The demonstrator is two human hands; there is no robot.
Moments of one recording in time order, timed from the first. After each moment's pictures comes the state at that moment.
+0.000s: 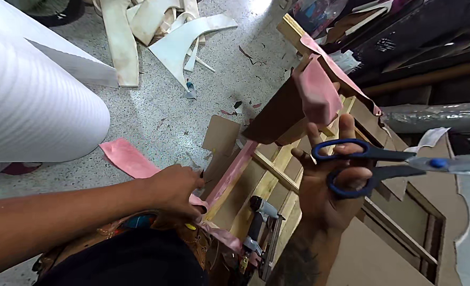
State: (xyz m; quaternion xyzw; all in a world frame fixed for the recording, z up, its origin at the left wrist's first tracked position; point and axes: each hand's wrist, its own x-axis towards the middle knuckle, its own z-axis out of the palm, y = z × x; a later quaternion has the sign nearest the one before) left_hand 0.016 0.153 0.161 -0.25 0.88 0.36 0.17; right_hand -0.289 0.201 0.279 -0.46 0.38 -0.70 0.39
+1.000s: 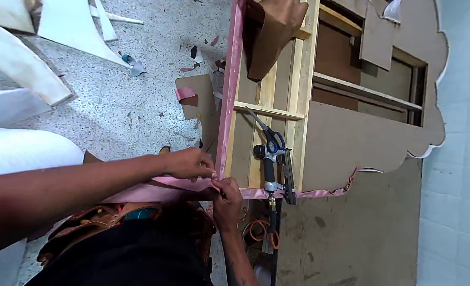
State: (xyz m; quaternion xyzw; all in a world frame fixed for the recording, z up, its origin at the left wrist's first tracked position) left_hand -0.041 0.090 0.093 0.00 0.76 0.59 0.28; right_hand -0.068 0.341 0.067 -0.29 0.85 -0.43 0.12
